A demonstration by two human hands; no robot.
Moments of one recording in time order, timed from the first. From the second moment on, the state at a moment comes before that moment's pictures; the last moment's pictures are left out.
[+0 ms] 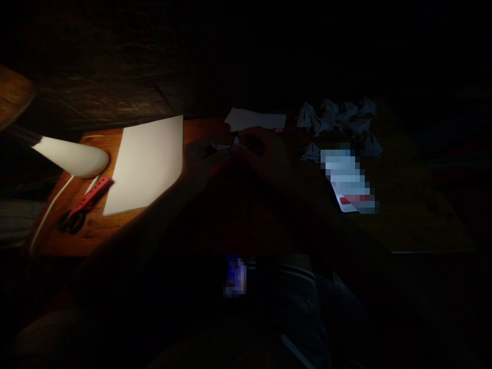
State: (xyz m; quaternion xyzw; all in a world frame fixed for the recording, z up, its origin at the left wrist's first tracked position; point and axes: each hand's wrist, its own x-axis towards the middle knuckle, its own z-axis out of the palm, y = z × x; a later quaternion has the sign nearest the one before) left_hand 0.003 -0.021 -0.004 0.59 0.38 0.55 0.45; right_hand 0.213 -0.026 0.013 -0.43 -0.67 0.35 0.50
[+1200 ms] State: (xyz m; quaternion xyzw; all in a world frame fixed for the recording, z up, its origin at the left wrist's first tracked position) left_hand -0.002 -0.011 -0.011 0.51 0.41 0.57 0.50; right_hand 0.210 -0.028 0.016 -0.43 -0.57 0.50 0.49
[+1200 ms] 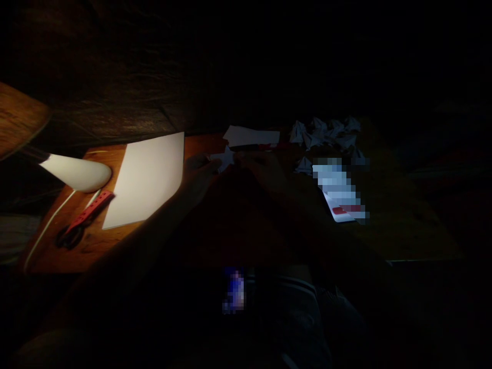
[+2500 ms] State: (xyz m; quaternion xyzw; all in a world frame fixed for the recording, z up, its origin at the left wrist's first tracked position) left_hand 0.000 -0.015 -0.005 0.47 0.38 0.54 0.59; right_hand 0.222 -0.010 0.015 -0.46 -0.60 0.47 0.46
